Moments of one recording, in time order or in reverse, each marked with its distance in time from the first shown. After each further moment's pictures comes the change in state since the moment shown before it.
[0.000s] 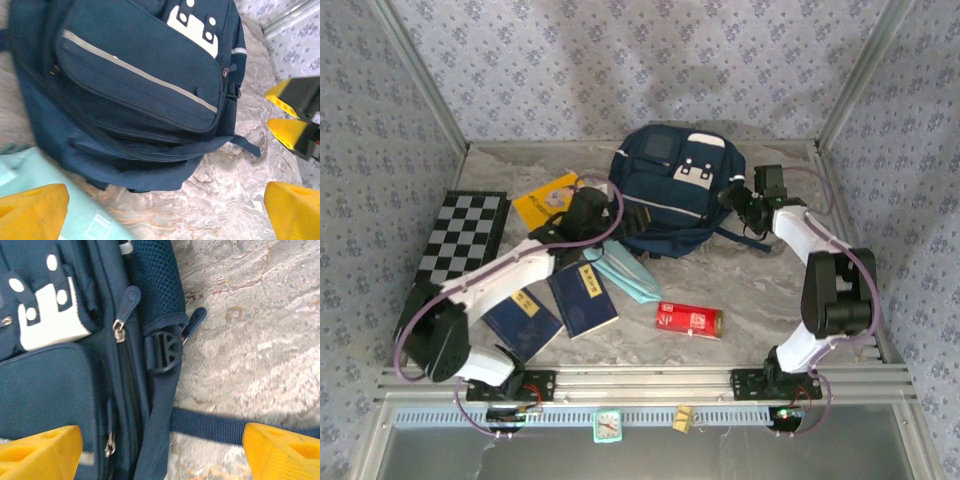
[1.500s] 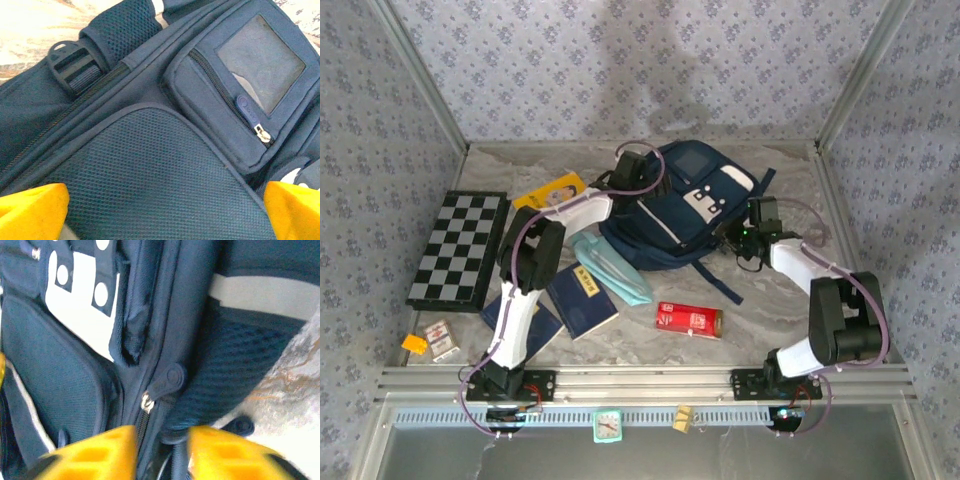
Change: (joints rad) left arm 0.110 0.747 0.663 0.030 -0.048 0.171; right arm 0.068 -0.211 -0.346 0.182 -0.110 0.137
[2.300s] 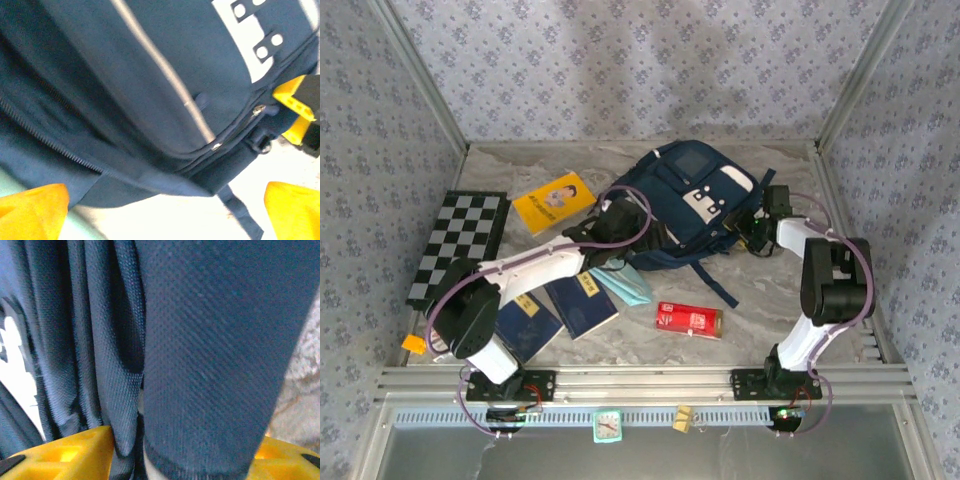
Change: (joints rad) left arm -0.226 -0.606 -0.618 -0.119 -0.022 -0.294; right arm -0.150 0.273 0.182 -0.061 -0.113 -0.101
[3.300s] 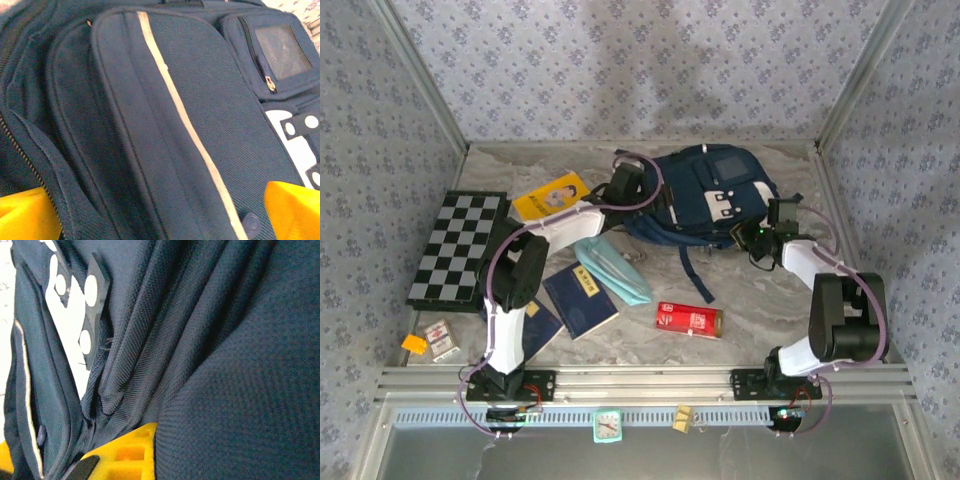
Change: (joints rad) left arm 0.188 0.394 0.365 0.169 0.074 0.242; right arm 0.028 -0.267 -0.198 0.097 0.000 0.228
